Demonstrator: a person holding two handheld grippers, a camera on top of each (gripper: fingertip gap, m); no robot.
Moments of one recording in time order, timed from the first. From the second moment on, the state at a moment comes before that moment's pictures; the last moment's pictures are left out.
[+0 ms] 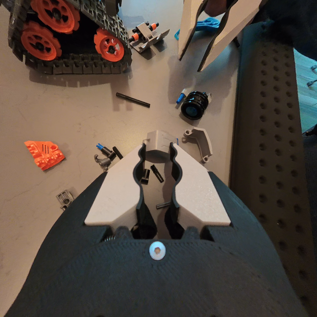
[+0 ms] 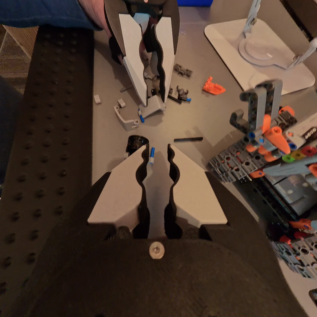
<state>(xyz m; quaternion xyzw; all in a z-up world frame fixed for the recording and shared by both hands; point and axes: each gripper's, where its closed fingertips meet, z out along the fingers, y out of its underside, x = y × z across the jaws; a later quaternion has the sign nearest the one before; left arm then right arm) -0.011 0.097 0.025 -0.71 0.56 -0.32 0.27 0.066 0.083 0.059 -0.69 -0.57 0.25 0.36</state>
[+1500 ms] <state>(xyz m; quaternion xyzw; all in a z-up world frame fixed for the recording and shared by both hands) -0.006 0.092 0.043 -0.65 0.61 -0.28 0.36 -0.014 0.099 0.049 -0.73 -0.53 0.34 0.26</state>
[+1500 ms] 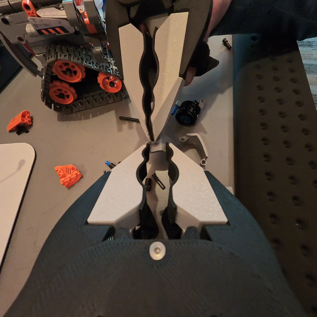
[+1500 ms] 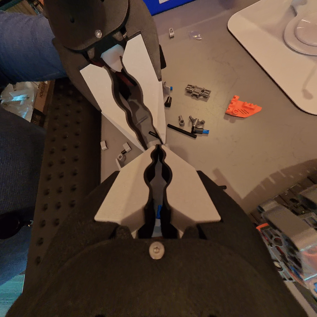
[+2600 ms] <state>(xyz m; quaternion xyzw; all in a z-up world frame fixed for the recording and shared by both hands) -0.052 0.091 0.055 -0.70 0.58 -0.27 0.32 -0.002 0.100 0.056 -0.73 -0.53 0.34 0.26</state>
